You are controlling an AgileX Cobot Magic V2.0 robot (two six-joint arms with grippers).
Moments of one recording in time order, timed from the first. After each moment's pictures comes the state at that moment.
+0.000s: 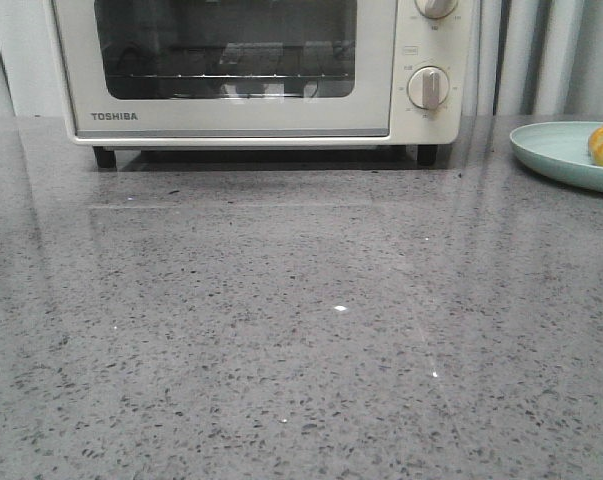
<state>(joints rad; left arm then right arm) -0.43 1.58 -1.34 -0.39 0.24 0.32 -0.06 0.33 -0.37 0.14 0.27 0.11</state>
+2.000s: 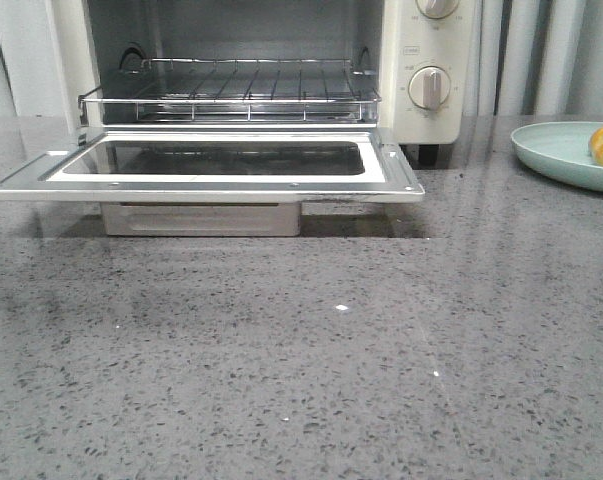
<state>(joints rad) -0.42 1.12 -1.09 -0.45 0.85 0.45 -0.06 0.80 -0.95 0.12 0.70 0.05</state>
